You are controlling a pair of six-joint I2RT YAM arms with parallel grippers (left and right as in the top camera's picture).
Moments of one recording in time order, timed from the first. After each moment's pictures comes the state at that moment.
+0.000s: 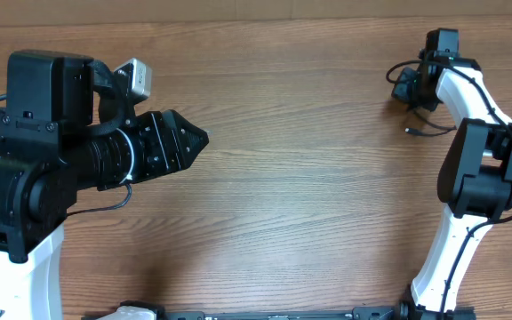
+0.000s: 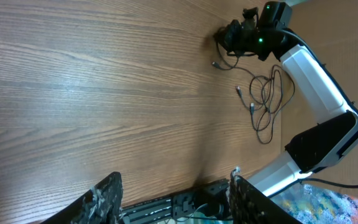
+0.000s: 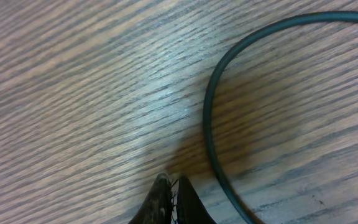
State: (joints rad) left arm -0.19 1.42 2.18 -1.69 0.48 -0.52; right arm -0.15 2.29 1.77 -0.68 -0.05 0.30
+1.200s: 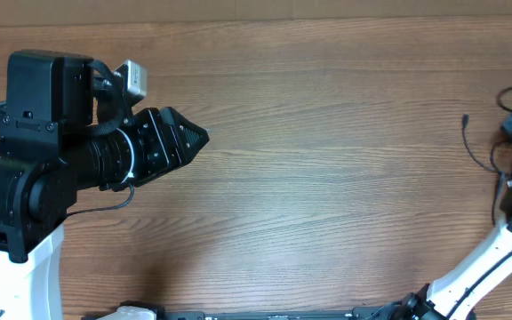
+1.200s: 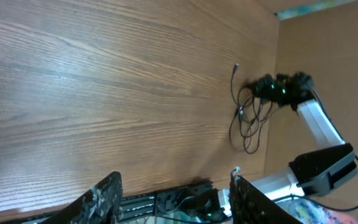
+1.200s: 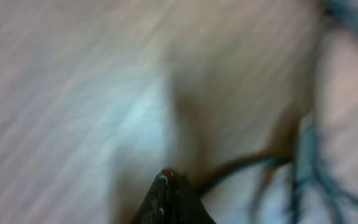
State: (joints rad) left arm -0.19 1.42 2.18 -1.69 0.49 -0.63; right arm -0.67 2.29 1.73 -0.60 0.08 0.23
